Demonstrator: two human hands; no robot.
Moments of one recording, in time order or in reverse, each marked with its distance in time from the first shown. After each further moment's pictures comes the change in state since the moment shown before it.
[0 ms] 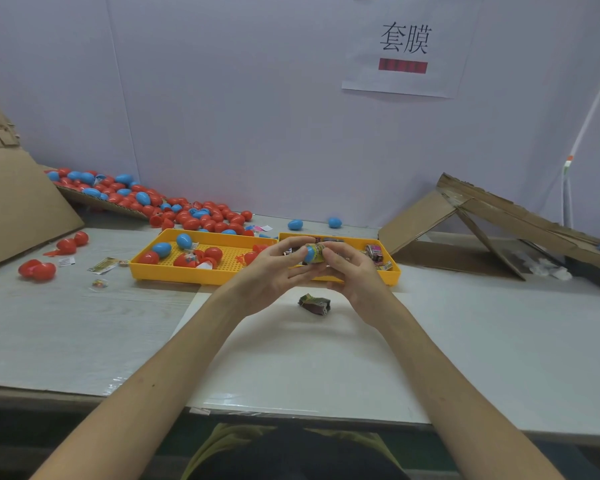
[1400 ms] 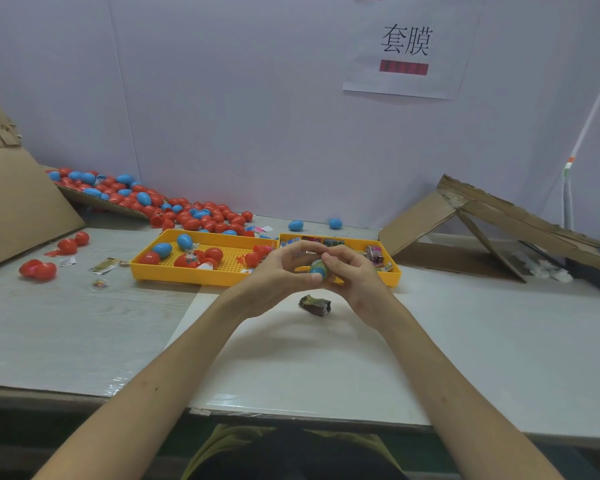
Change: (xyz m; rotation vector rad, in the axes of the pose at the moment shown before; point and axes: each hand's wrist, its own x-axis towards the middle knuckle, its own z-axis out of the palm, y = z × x) left_hand 0.004 -0.007 0.001 0.321 -0.055 0.033; right_hand 0.002 0.002 -0.004 0.032 -0.077 0.010
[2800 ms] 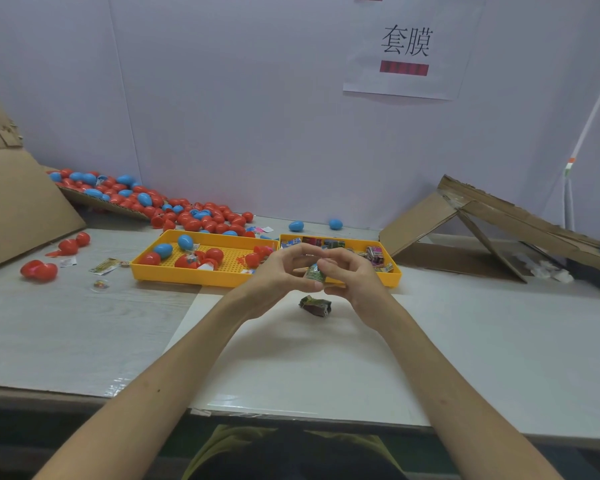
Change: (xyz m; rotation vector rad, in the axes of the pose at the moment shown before) left_hand 0.001 -0.001 0.000 0.140 0.057 0.003; right_hand -0.004 -0.002 0.004 -0.195 0.052 0.011
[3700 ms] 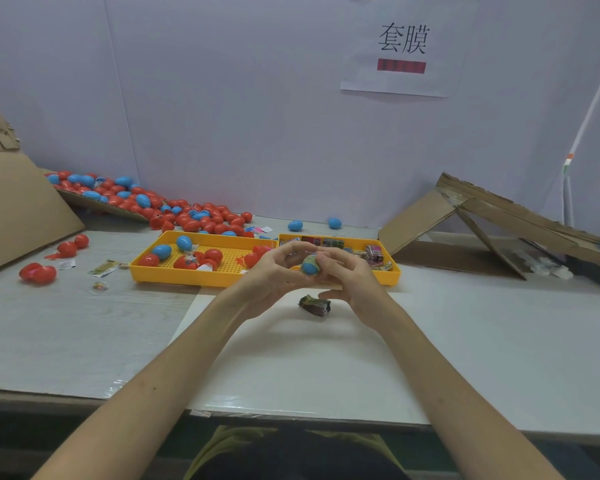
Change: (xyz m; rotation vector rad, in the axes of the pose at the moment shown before) left_hand -0.001 0.005 -0.001 -0.227 0.018 -0.042; right_hand -0.001 -0.002 0.004 0.011 0.022 0.043
